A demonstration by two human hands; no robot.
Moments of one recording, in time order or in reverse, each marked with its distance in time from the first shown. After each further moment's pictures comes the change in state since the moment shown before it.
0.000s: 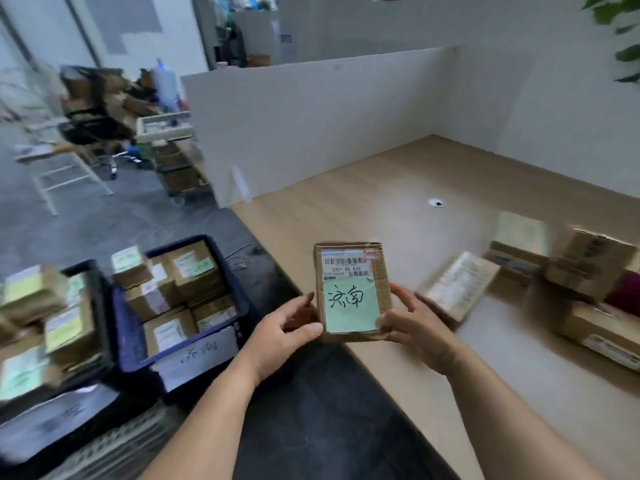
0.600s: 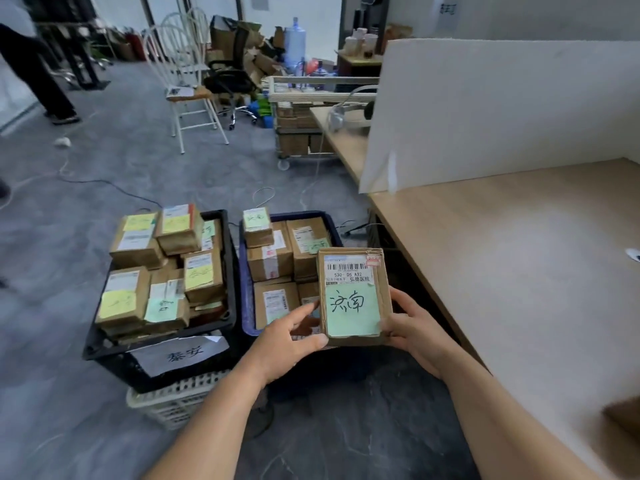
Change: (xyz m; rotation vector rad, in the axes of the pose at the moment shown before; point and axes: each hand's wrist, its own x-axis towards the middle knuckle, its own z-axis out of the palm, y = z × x) left_hand -0.043 -0.132 -0.210 -0.039 0.272 -0.241; right_hand 0.148 0.025 0.247 -0.210 -0.311 0.127
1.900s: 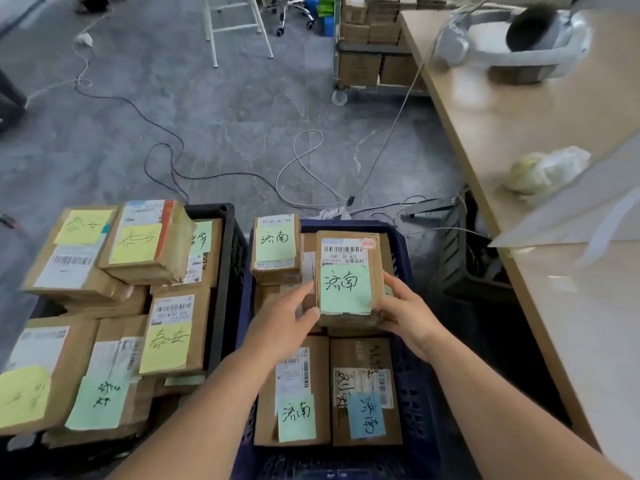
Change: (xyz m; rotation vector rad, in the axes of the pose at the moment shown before) left_hand 0.368 -0.091 -0.123 0.288 0.165 -0.291; right_hand 0.458 -0.007 0.015 -0.046 -0.087 0.257
